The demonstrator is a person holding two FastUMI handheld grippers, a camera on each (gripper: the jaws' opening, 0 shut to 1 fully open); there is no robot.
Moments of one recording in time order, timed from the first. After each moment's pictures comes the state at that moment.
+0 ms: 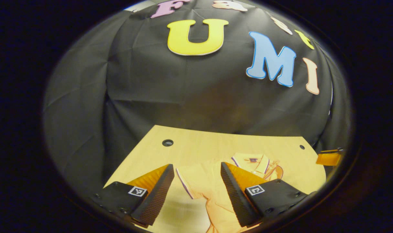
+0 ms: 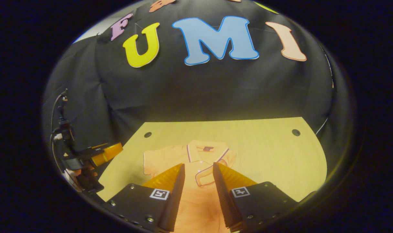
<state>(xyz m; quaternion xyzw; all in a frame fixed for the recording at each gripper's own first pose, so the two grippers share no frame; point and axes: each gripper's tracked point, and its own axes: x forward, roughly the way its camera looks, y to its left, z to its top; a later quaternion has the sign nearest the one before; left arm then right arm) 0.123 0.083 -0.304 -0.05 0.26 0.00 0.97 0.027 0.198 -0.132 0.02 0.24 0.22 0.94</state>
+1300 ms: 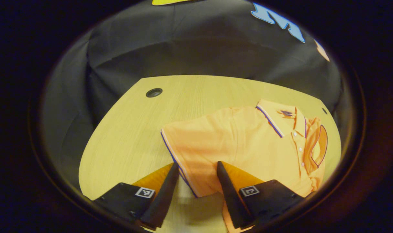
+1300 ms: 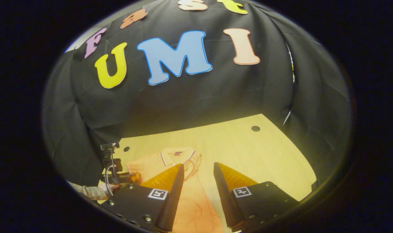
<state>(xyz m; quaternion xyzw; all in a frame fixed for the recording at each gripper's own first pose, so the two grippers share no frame) 0.156 0.081 -0.505 -0.01 0.42 0.01 0.91 -0.012 0.102 -0.104 0.07 0.23 0.09 0.97</state>
